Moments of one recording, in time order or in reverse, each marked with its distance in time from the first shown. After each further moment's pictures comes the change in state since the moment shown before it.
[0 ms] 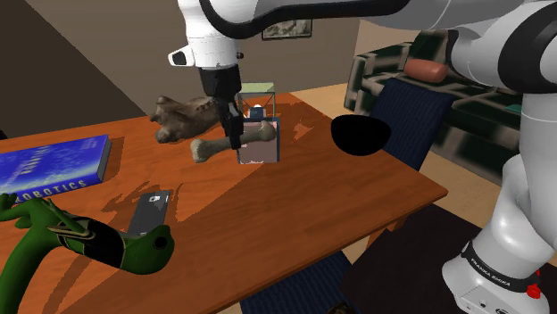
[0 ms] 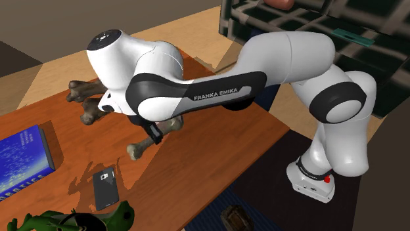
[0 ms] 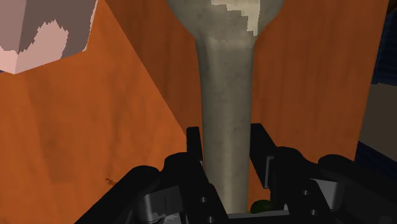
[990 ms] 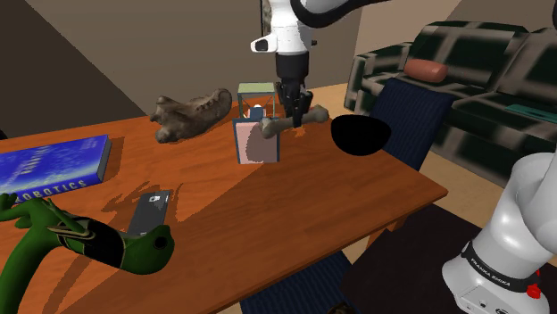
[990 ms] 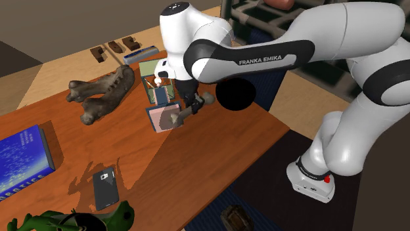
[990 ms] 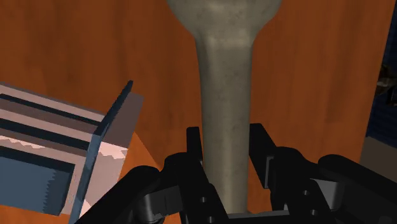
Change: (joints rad) arm -0.187 -0.406 -0.089 -0.524 0.079 0.130 -0.257
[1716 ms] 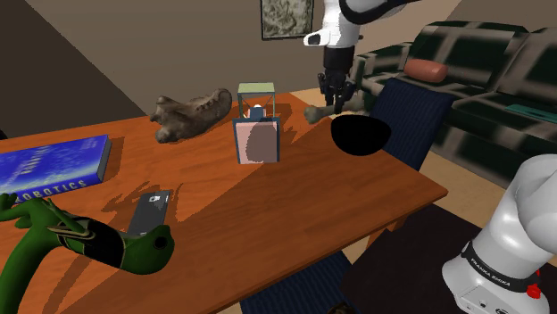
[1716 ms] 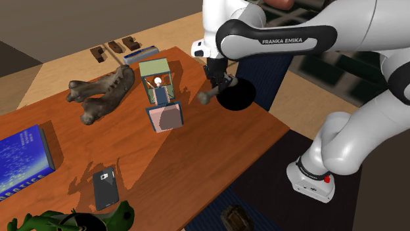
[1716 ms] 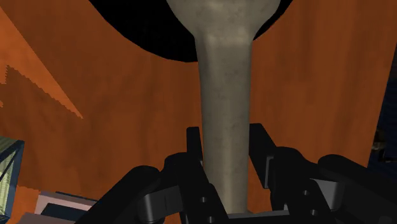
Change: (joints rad) arm -0.113 -0.199 -0.138 -0.223 -0.010 0.028 -0.249
